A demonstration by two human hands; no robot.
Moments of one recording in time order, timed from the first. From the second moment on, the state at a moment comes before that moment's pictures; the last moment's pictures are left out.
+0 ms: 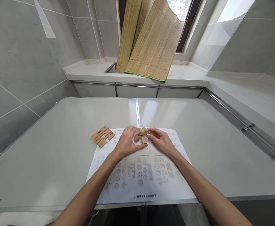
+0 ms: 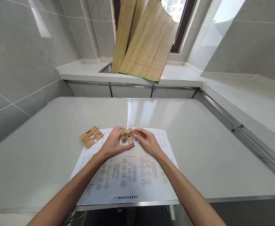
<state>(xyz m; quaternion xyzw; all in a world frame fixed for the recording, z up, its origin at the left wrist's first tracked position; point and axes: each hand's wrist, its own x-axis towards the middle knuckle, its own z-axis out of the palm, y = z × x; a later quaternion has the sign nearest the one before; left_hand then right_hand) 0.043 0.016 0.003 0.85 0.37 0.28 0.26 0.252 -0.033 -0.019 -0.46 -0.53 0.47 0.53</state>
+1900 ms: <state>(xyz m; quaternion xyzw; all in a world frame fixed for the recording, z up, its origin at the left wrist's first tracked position) 0.040 0.011 0.001 0.82 0.37 0.38 0.21 0.260 -0.039 0.001 -0.39 -0.55 0.58 0.46</state>
